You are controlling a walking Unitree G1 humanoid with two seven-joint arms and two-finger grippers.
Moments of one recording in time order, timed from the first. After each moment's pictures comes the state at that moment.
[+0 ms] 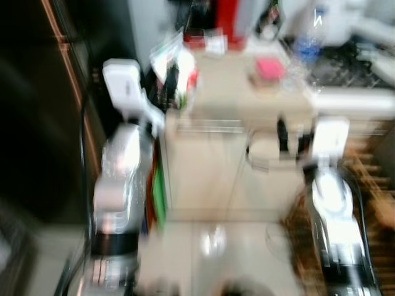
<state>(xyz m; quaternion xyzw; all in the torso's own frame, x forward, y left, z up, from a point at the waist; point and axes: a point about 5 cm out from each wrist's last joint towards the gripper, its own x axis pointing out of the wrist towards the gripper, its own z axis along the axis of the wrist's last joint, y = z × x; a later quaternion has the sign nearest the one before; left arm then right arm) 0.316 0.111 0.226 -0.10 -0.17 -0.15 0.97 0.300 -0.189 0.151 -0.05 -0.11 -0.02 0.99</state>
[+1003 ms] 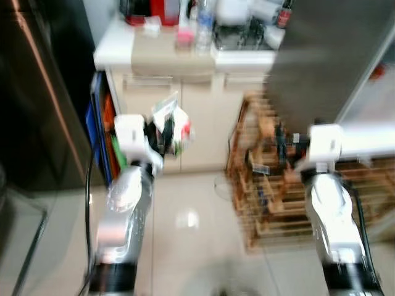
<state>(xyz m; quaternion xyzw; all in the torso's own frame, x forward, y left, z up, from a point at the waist) 0.296 0.121 0.165 -0.11 -0.08 -0.11 0.98 0.301 -0.185 0.141 -0.07 -0.09 0.01 0.99</state>
